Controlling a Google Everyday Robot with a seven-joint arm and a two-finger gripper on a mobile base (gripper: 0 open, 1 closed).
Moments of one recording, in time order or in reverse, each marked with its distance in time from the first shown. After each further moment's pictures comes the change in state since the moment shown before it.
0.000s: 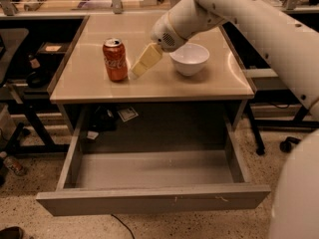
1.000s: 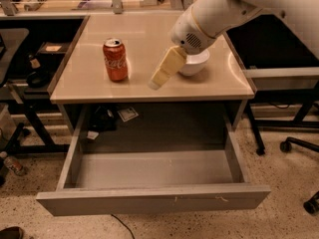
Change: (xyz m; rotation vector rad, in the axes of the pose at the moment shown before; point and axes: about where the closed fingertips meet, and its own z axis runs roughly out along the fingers) arm 0.025 0.054 -0.075 0.050 0.116 -0.031
